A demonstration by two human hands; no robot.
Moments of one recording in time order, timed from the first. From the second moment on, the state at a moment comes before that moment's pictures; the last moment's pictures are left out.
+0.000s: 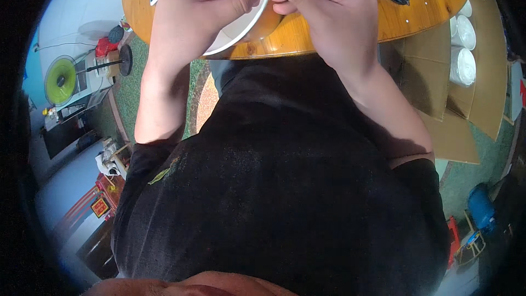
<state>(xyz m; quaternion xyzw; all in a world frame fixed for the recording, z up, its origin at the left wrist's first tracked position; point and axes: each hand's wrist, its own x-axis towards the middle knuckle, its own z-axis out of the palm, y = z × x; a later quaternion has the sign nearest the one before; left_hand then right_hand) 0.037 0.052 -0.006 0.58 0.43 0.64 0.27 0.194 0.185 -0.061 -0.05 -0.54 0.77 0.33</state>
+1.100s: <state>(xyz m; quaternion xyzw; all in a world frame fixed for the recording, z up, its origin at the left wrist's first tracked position) 0.037 0.045 -0.014 0.66 0.38 0.60 0.24 0.183 0.194 -0.083 0.09 -0.76 0.20 0.61</state>
